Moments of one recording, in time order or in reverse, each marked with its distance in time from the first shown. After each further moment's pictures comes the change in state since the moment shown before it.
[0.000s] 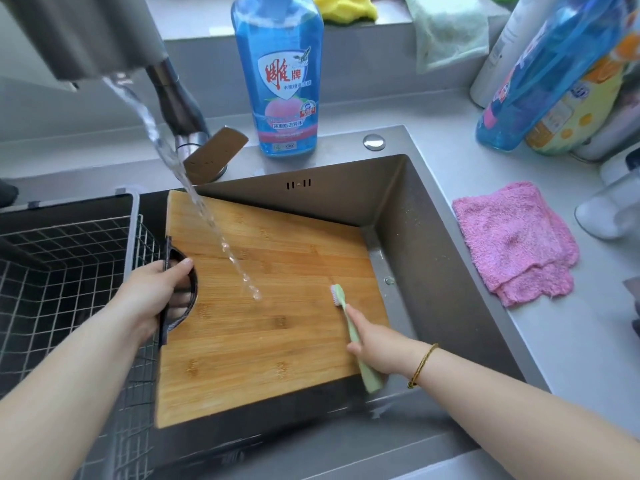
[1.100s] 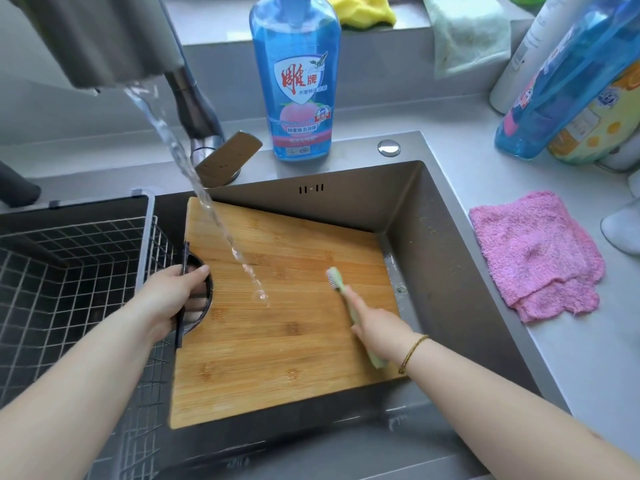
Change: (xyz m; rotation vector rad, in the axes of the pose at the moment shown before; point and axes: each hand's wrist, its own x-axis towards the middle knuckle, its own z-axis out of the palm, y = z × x) left_hand 0.004 -0.001 0.002 0.098 -0.015 -0.079; right_hand 0.030 -0.009 -0.013 -0.079 0.127 -0.037
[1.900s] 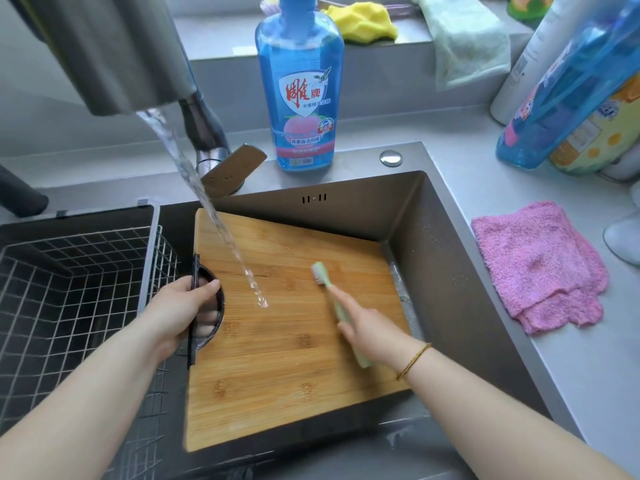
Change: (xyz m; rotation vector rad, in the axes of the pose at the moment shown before) left_hand 0.000 -0.006 0.001 -0.009 -0.067 0.028; right_hand -0.007 -0.017 -0.009 0.130 0.092 -0.148
